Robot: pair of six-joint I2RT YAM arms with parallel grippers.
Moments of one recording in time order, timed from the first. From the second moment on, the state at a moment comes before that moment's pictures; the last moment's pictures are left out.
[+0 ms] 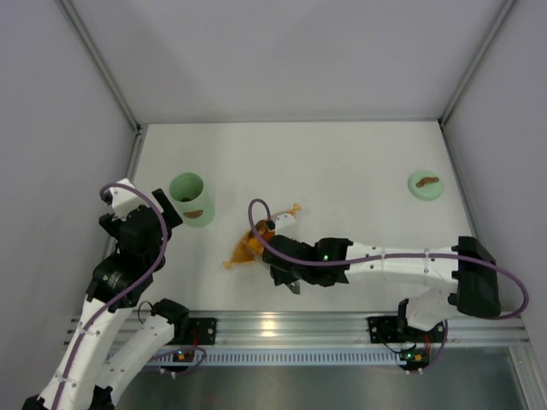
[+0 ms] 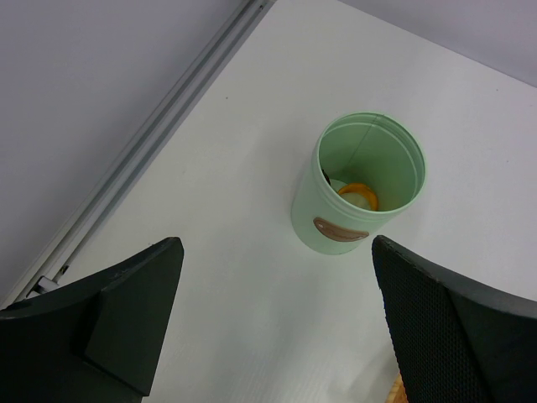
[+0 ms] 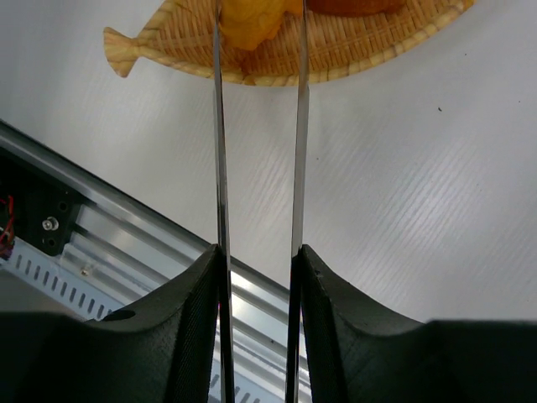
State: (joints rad) left arm -0.41 0.59 0.92 -0.74 -0.78 -0.44; right arm 1.33 1.45 1.12 -0.63 0.37 0.80
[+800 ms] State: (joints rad) left arm -0.41 0.59 0.92 -0.74 -0.78 -0.44; right arm 1.31 1.50 1.56 -0.71 0.48 0.67
